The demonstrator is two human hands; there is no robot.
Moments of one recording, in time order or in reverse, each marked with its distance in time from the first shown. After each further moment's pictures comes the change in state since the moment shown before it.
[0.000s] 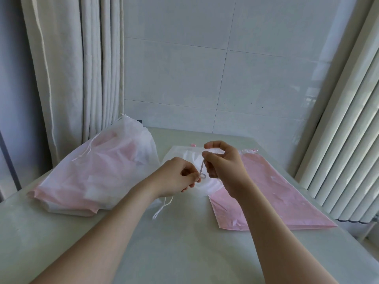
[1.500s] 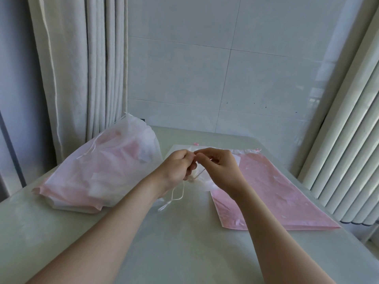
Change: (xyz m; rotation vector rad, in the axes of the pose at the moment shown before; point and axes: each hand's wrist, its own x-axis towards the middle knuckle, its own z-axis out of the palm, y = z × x) left_hand 0.005 0.009 0.003 -0.435 0.157 -0.066; right_hand 0.000 0.011 0.011 -0.411 -0.055 -0.232
